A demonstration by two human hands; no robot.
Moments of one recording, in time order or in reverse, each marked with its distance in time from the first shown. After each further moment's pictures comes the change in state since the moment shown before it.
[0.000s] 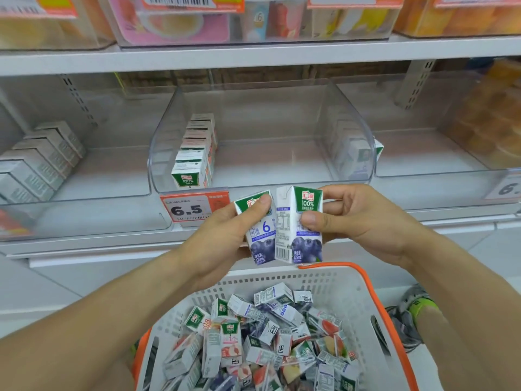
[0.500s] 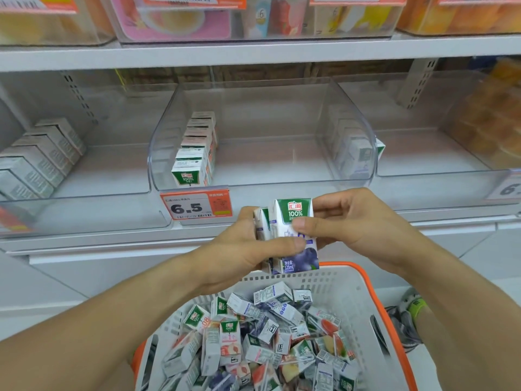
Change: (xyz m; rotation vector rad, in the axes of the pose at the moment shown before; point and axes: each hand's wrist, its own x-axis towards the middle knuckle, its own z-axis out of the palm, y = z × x) left_hand 0.001 -0.012 0.009 0.104 -0.167 0.000; right_hand -0.004 -0.001 0.012 -0.079 0.071 -0.008
